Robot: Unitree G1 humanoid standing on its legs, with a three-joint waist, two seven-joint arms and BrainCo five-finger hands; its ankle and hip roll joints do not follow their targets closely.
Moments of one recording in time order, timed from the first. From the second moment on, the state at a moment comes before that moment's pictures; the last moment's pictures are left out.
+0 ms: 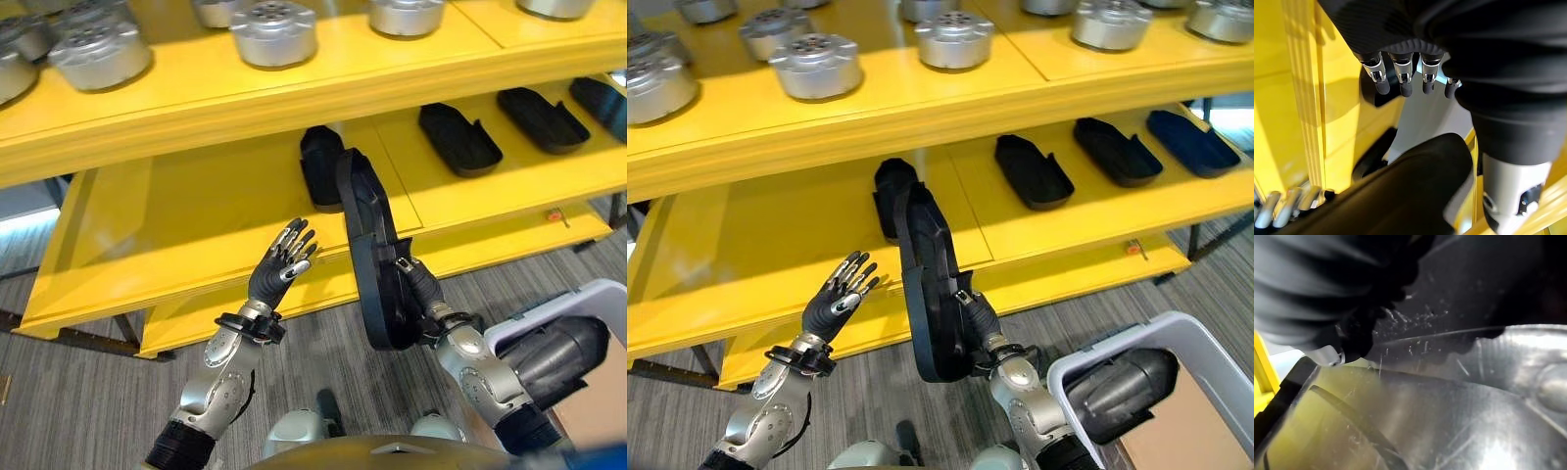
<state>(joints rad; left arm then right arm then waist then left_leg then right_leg) 0.11 0.39 -0.28 -0.08 -0.76 -0.17 -0.14 -0.04 -0.29 0.42 0.10 0.56 -0.02 -0.07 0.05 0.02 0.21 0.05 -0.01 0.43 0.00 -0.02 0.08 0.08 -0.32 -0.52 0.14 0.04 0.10</state>
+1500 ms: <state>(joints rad) -0.04 0.35 -0.44 -0.07 -0.79 -0.03 -0.21 -0.04 -0.36 0.39 0.17 0.56 0.00 -0.04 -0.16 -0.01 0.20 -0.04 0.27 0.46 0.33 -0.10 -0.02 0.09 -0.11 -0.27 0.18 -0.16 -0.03</state>
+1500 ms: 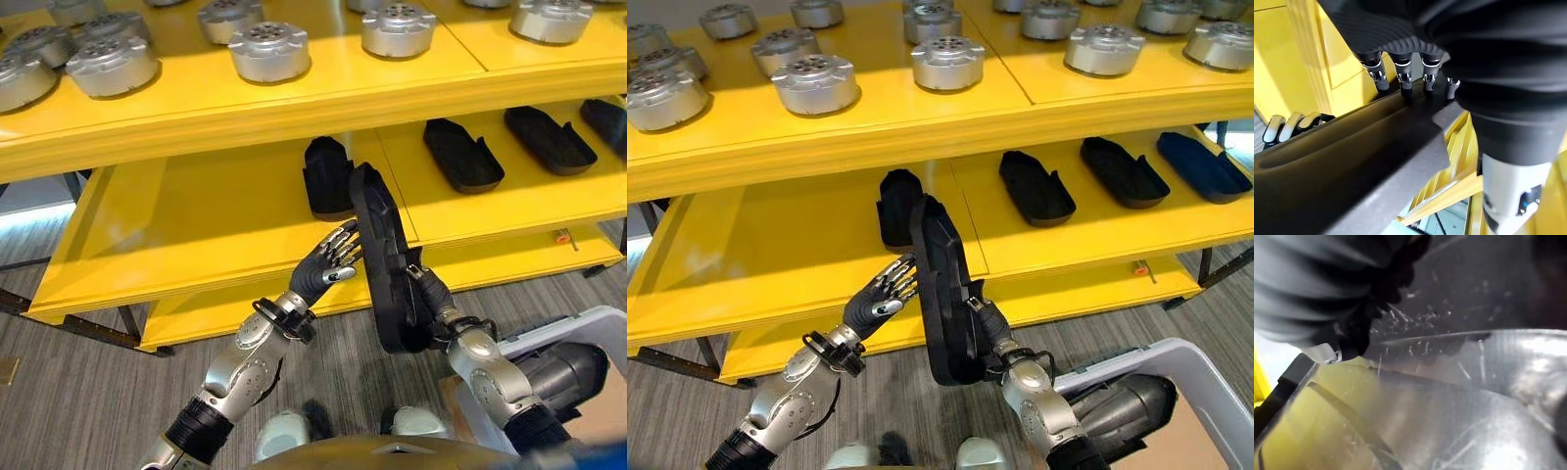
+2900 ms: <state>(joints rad) 0.02 0.37 -0.38 0.01 -0.75 -0.03 -0.28 0.02 -0.41 0.35 0.13 0.41 0.00 -0.08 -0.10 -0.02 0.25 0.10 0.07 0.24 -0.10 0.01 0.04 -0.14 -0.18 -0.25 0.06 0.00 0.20</state>
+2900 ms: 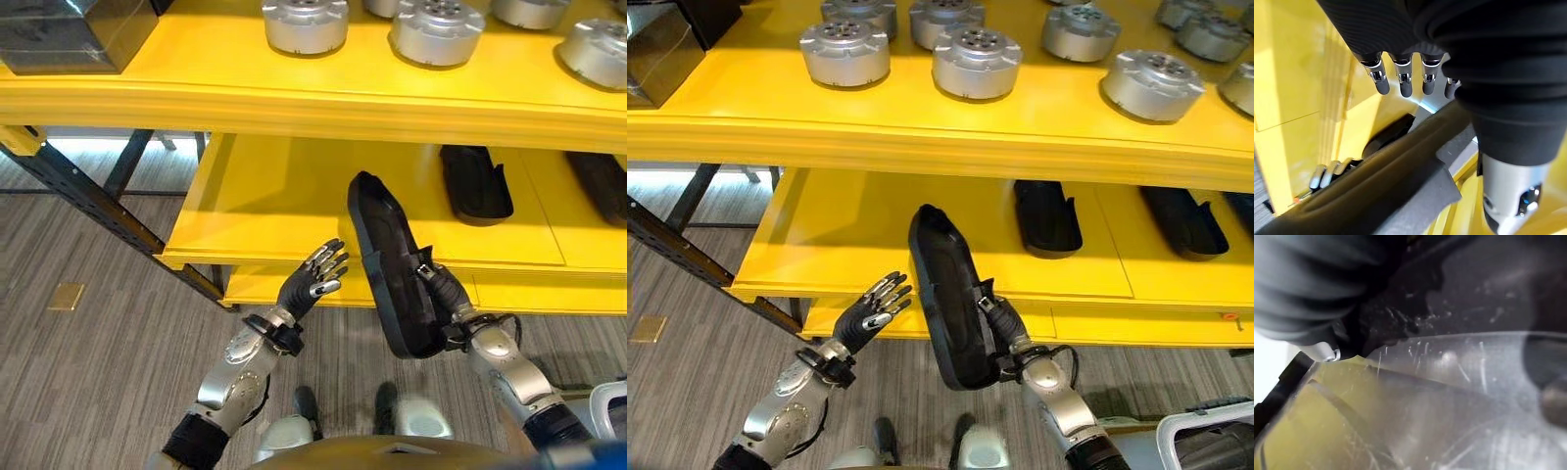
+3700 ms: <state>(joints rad) -0.01 0.36 -0.38 -0.06 -0.73 0.00 -0.19 -0.01 -0.43 0.37 0.13 0.37 0.00 -0.07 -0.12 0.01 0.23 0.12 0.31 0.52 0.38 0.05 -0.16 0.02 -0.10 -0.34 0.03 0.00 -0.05</state>
